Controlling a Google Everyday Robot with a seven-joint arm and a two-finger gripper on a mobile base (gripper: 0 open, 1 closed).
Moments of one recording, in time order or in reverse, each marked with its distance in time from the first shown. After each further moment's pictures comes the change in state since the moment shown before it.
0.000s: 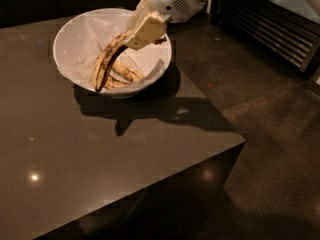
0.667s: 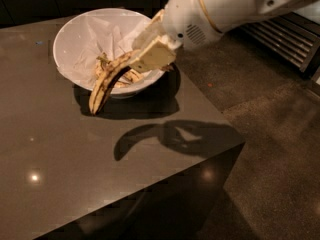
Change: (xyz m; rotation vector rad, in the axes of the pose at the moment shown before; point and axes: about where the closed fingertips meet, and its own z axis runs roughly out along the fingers) arm 0.003 0.067 -0.025 0.073 -0.039 0.108
